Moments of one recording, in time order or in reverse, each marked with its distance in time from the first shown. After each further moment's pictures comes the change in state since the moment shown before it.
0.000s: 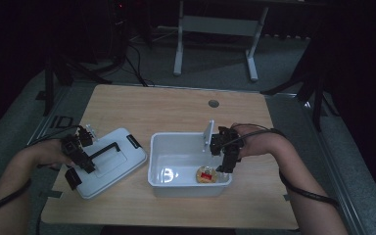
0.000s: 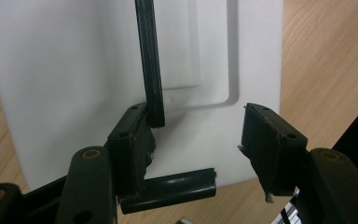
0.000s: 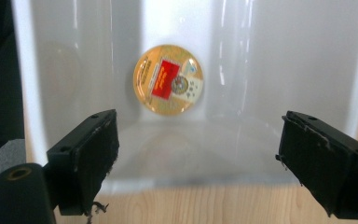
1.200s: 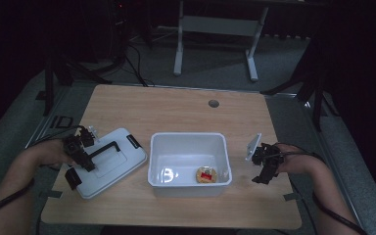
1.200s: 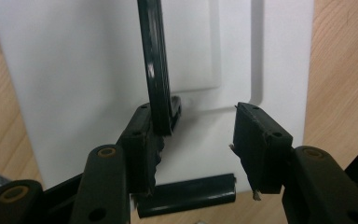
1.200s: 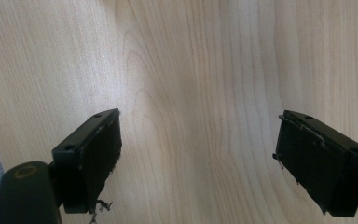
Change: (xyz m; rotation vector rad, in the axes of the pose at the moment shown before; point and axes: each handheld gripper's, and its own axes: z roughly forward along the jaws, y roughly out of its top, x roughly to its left) left arm 0.003 0.004 0.007 0.012 0.062 0.033; right arm 0.014 -0.138 0.055 0.021 0.037 0.261
